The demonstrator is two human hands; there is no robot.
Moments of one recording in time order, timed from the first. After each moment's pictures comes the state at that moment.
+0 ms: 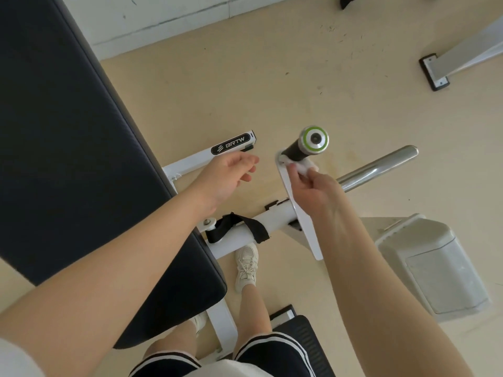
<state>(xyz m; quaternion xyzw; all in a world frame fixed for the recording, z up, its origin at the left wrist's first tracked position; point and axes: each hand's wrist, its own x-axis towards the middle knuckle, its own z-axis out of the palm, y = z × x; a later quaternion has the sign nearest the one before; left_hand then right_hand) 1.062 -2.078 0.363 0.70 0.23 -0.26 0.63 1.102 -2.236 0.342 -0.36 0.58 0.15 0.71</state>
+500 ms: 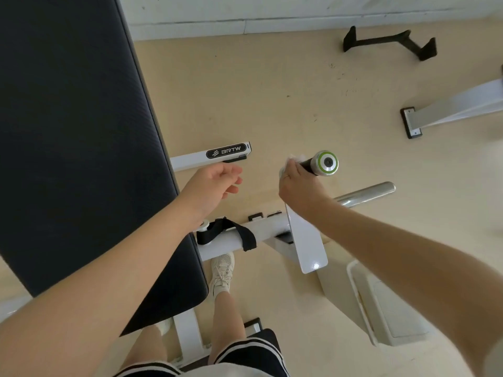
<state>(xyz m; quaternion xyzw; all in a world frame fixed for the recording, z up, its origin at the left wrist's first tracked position) 1.031 -2.045 0.360 0.65 0.29 -0.19 0.68 1.108 -2.224 0.329 0.75 0.51 -0.09 0.42</state>
